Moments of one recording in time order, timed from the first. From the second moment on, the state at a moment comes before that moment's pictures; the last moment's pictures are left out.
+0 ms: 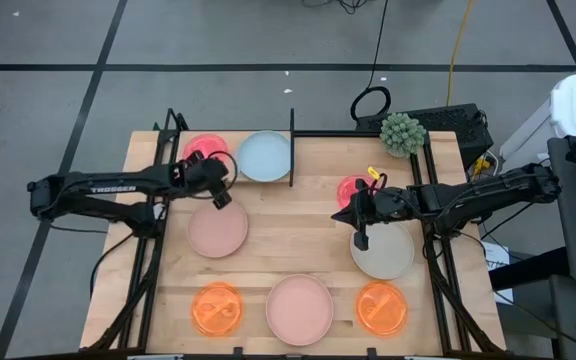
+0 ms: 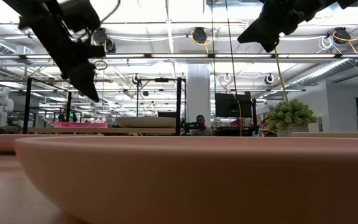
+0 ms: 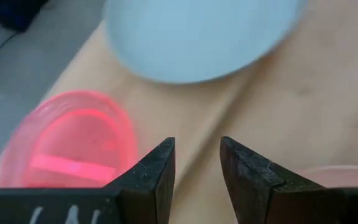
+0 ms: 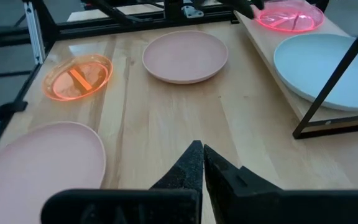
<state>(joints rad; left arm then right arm) 0.28 1.05 0.64 -0.51 -0.38 -0.10 0.13 1.04 0.70 -0.16 0.16 0.20</state>
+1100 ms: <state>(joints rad) -0.24 1.00 0.64 -0.37 -0.37 -0.18 0.66 1.38 0.91 -0.40 0.45 0.80</state>
